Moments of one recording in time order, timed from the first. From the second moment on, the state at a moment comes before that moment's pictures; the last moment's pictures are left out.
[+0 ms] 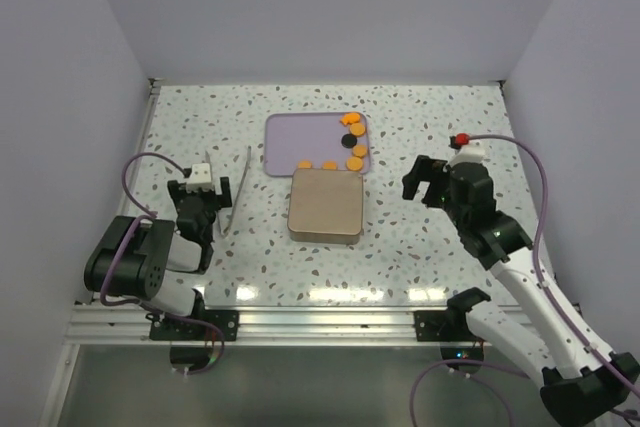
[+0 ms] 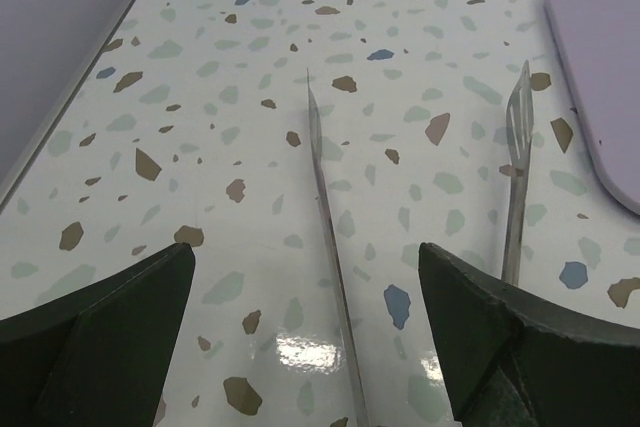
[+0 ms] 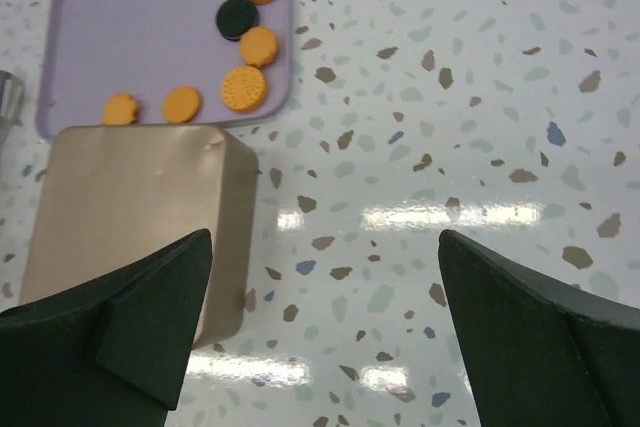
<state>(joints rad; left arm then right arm) -0.10 1.51 0.14 1.22 -0.29 0.07 0.41 0.79 0.81 -0.46 0.23 0.41</state>
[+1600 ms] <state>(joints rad) -0.10 1.51 0.14 1.26 -0.21 0.07 0.14 1.55 0.34 0.95 0.18 -0.01</state>
